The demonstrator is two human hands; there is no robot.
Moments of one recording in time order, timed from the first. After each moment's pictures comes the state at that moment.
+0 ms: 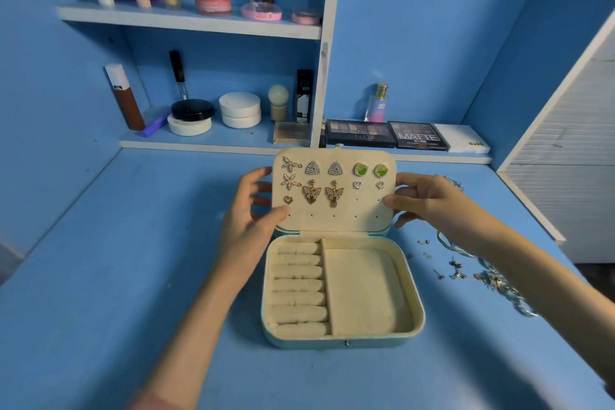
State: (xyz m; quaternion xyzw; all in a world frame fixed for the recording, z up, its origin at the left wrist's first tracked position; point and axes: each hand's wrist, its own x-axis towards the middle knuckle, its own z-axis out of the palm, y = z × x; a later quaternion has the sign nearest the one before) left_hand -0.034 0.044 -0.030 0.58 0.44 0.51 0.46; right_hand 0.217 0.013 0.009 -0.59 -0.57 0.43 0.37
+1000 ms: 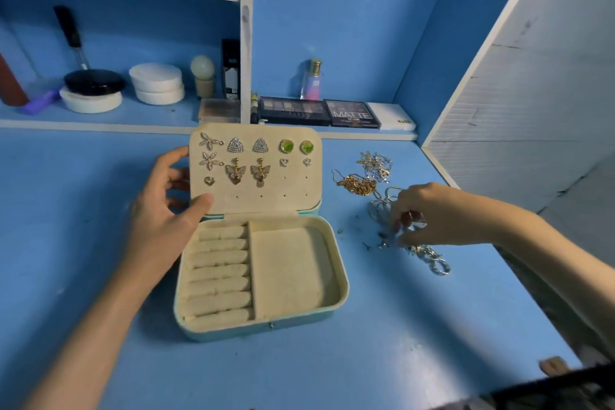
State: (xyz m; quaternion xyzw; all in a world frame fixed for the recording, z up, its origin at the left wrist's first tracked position) left_hand -0.036 0.049 -0.046 0.64 0.45 0.50 0.38; right_hand 0.283 -0.049 0.034 -0.65 -0.74 0.14 -0.08
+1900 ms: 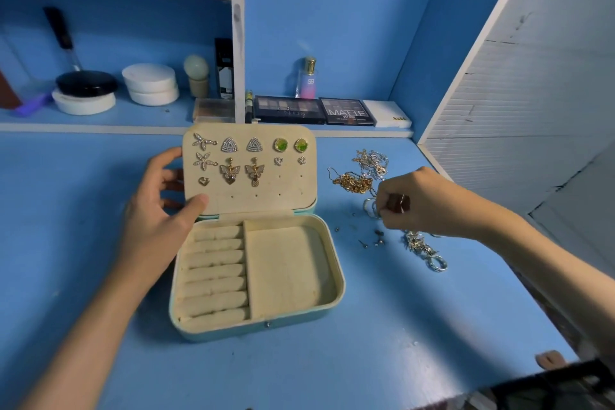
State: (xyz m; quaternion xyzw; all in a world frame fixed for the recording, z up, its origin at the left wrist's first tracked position) left_hand -0.035 0.046 -0.043 0.64 0.46 0.49 0.37; right_hand 0.267 -0.047 0.032 -0.69 -0.71 0.14 0.08
